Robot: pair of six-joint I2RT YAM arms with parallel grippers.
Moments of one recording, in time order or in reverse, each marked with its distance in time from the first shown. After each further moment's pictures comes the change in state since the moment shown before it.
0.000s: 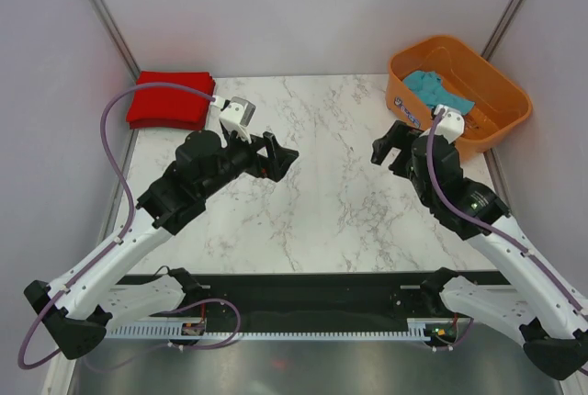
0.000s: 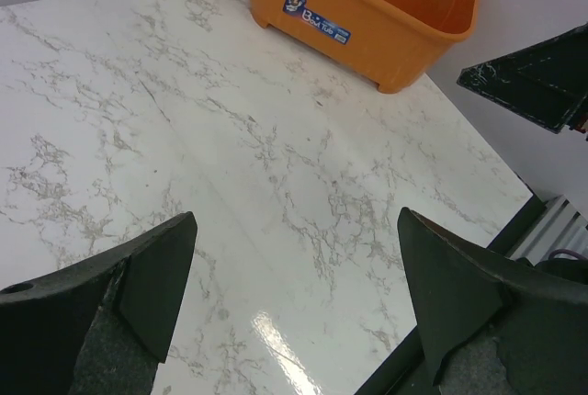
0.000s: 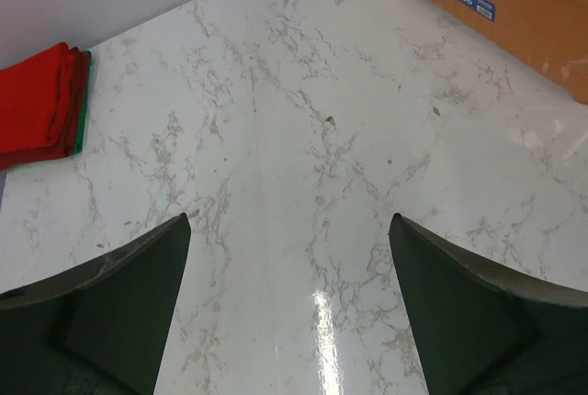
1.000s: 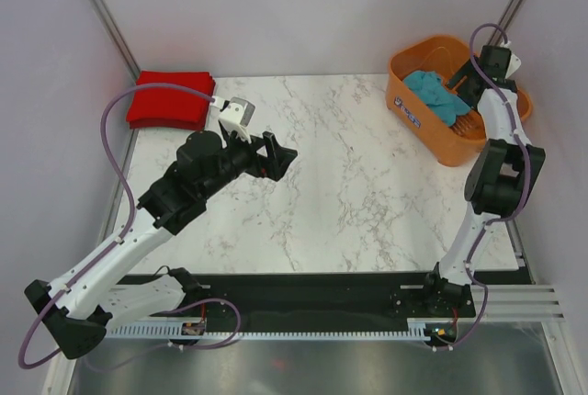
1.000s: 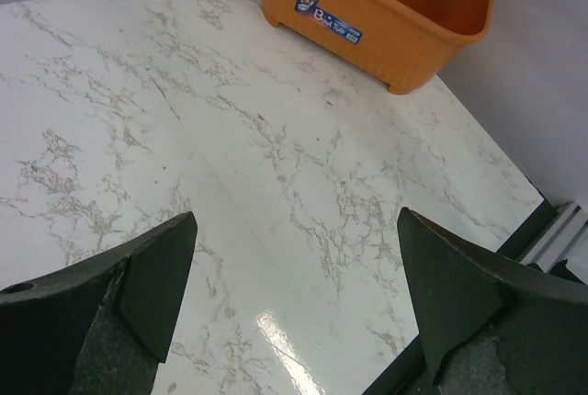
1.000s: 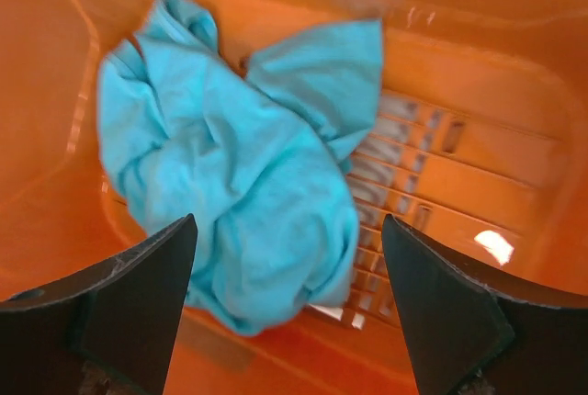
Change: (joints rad) left arm 0.000 -0.001 -0.010 0.002 -0.025 0.000; right arm -0.867 1.080 0.723 0.105 -0.334 -0.166
